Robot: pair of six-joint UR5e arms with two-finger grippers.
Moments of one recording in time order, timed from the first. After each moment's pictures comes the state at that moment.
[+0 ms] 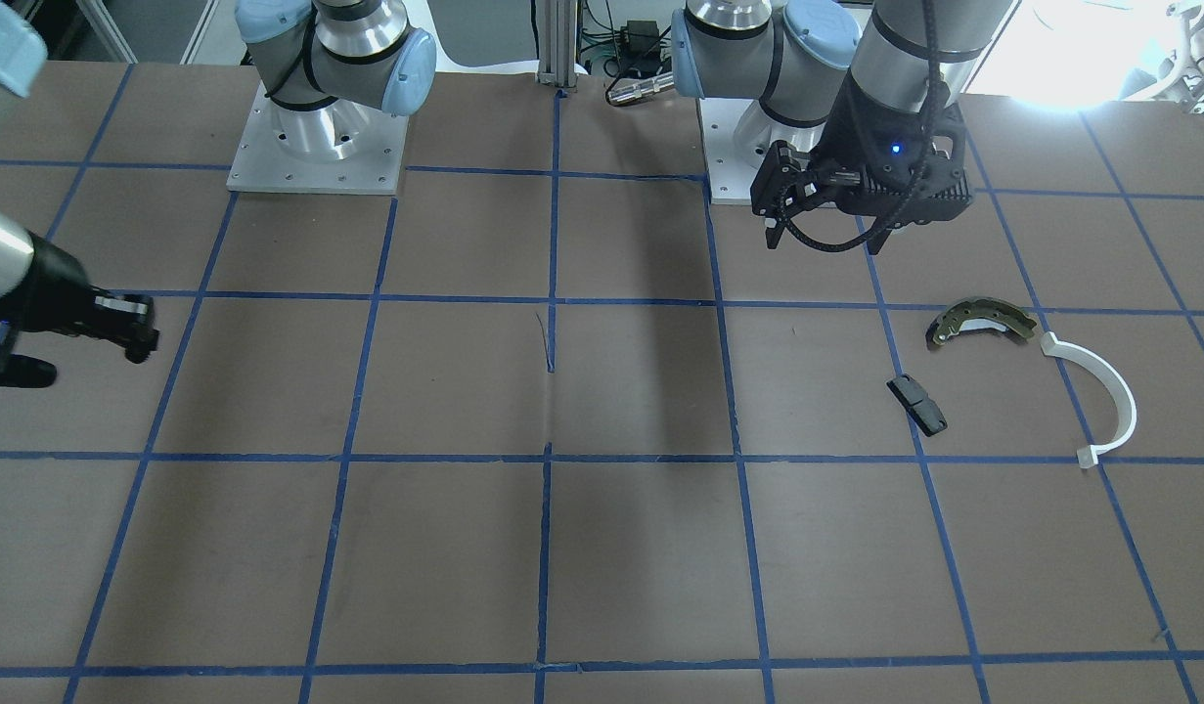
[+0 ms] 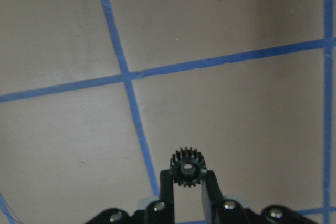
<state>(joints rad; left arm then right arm) -1.56 -1.51 -1.64 -1.54 1.58 0.06 1.44 -1.38 1.74 -1.79 -1.49 0.07</state>
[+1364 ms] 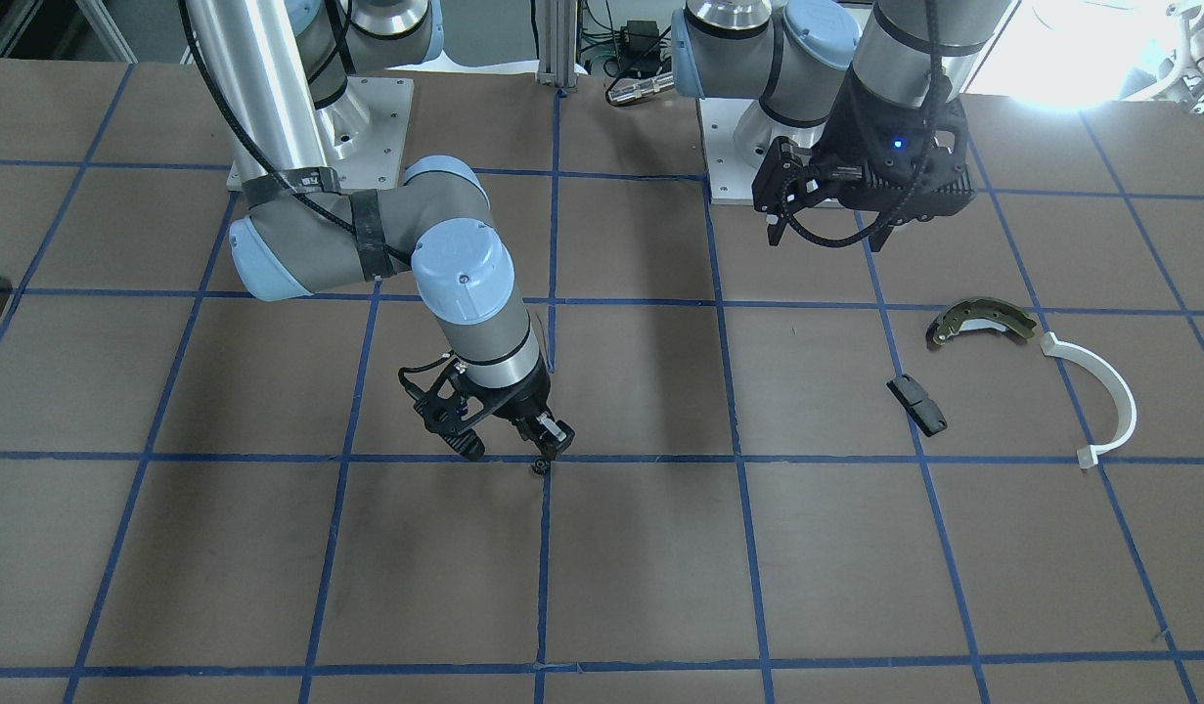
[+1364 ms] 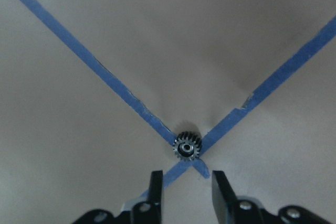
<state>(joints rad) -1.56 -1.51 -1.64 -1.54 1.58 0.06 1.88 -1.11 1.77 -2.39 -1.42 1.12</state>
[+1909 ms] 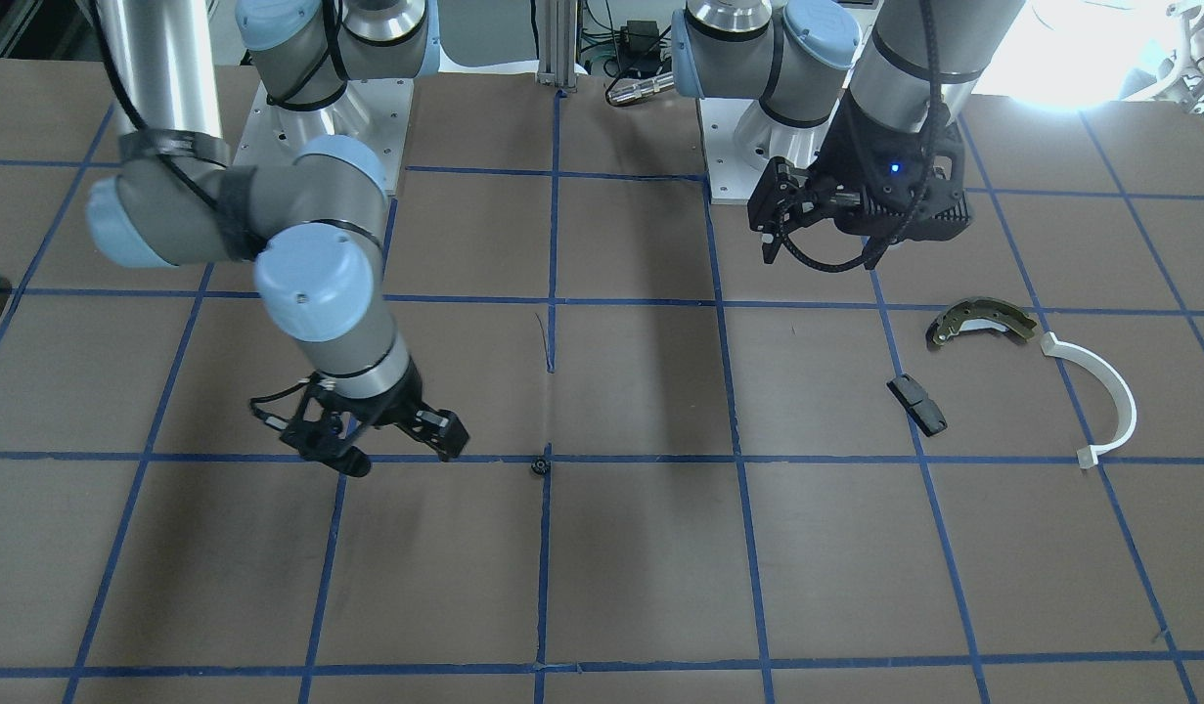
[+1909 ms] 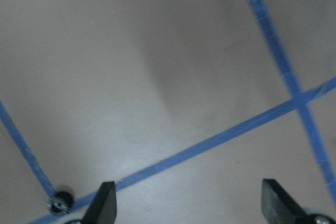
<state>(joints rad) -1.57 -1.56 -1.62 -1.50 1.56 0.04 1.66 -1.23 1.78 -2.13 -1.51 0.52</state>
